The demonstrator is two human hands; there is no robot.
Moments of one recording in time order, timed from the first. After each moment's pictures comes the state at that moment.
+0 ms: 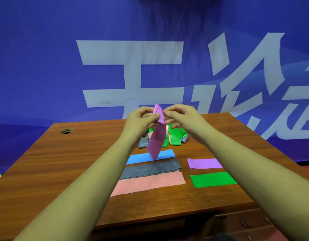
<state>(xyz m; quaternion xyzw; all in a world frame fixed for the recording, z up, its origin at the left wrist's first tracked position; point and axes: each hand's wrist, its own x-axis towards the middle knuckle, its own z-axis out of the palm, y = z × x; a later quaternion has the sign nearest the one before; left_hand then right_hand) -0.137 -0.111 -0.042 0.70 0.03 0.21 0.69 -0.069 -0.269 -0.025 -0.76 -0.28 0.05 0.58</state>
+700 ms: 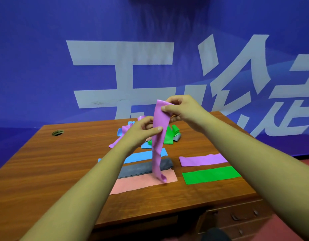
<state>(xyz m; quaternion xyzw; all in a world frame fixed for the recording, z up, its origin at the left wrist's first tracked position) -0.139 -0.121 -0.067 0.76 -0.06 0.08 0.64 -0.074 -0.287 0.007 -0.78 -0.29 0.06 0.55</state>
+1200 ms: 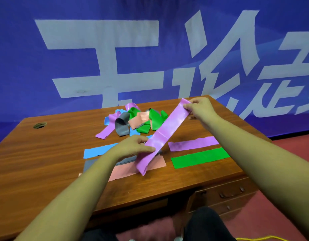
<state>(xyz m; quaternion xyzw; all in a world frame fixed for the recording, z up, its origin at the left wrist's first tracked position) -0.138 -0.131 -0.132 0.88 -0.02 -0.12 0.47 -0.010 -0.365 -0.067 -0.82 -0.04 -0.03 0.58</state>
